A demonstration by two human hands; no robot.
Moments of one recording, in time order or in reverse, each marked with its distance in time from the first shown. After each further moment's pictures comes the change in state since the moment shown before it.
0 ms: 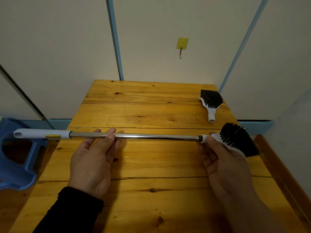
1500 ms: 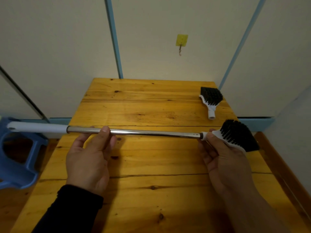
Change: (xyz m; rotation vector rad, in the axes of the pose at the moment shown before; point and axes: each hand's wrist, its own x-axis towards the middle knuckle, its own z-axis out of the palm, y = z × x) left_hand 0.001 0.003 -0.001 -0.007 0.041 0.080; right_hand 0.000 0.001 0.000 0.009 0.002 -0.003
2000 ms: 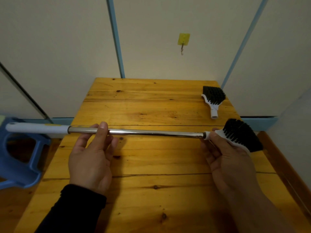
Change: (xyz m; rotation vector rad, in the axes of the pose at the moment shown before) left_hand -0.001 -0.001 -0.001 0.035 -0.029 0.027; right_hand 0.000 0.000 0.000 -0.011 0.000 -0.002
